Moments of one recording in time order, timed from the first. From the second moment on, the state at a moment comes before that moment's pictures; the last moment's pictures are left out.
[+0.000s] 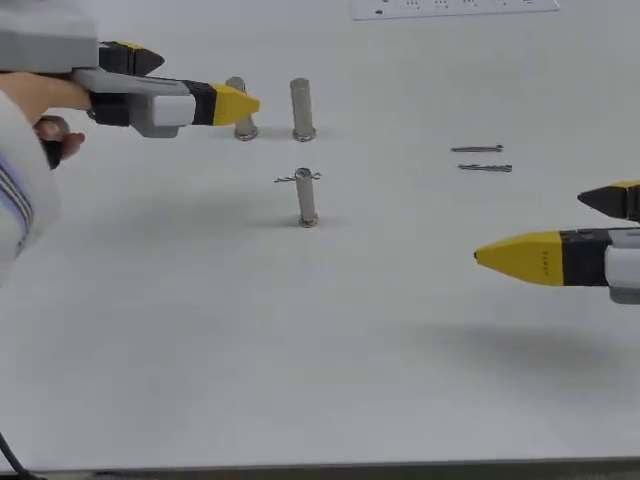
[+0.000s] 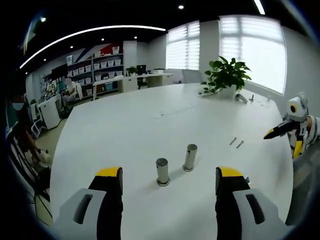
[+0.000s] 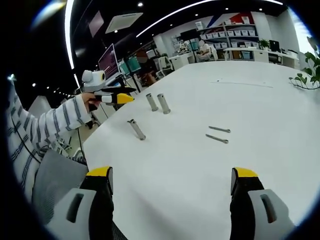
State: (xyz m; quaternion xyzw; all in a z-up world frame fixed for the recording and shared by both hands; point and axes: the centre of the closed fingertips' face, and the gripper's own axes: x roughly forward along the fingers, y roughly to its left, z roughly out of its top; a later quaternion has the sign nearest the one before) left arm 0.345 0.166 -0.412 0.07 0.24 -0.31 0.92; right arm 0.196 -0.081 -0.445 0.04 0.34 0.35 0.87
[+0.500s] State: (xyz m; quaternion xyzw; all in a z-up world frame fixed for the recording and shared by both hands) left arm 0.379 0.162 -0.439 0.09 0.23 -0.32 0.92; right arm 0.194 -0.079 -0.442 0.05 0.34 0.35 0.87
